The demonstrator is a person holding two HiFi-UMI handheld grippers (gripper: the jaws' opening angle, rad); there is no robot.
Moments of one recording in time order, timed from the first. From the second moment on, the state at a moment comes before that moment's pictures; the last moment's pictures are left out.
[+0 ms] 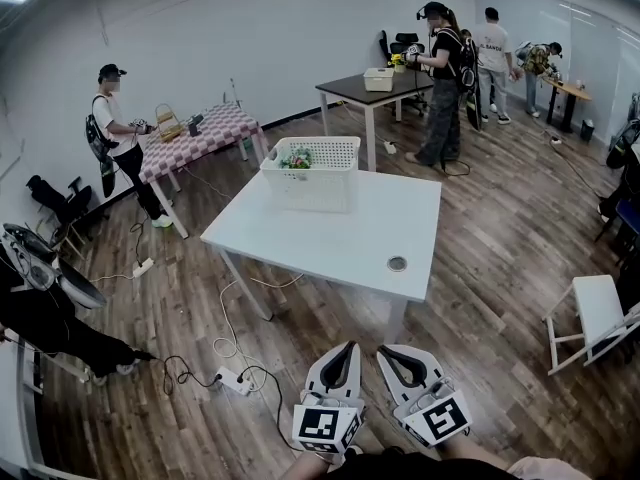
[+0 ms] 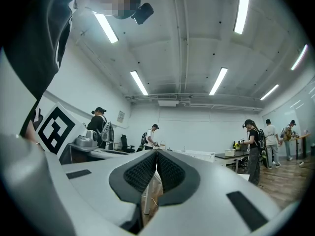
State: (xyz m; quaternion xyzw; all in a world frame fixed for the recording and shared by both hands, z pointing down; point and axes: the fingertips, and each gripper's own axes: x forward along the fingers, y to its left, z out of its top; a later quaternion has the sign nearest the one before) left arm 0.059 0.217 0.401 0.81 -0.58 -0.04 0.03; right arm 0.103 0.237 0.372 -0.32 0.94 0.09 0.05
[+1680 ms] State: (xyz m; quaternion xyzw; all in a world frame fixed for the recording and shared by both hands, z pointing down) left arm 0.001 0.152 0.420 0.82 -0.57 -0.04 0.03; right arm 0.038 0.172 0.387 -0.32 0.94 0.07 0.06
